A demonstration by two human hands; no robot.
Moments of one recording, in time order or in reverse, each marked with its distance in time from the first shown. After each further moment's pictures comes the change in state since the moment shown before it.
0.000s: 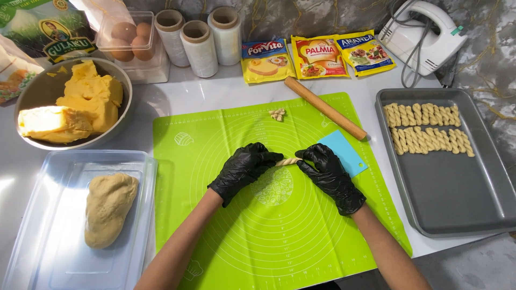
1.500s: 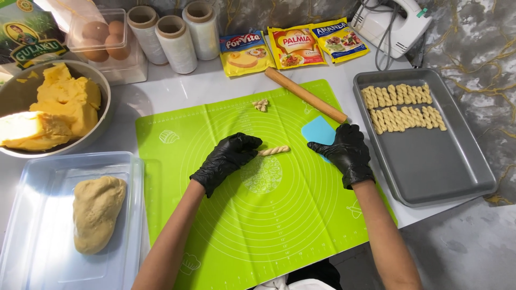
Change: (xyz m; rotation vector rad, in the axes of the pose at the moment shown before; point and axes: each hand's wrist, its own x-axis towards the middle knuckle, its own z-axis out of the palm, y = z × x) left_hand 0.018 -0.056 0.003 -0.152 -0.013 0.040; right_hand -0.015 0.022 -0.050 -0.620 -0.087 0.687
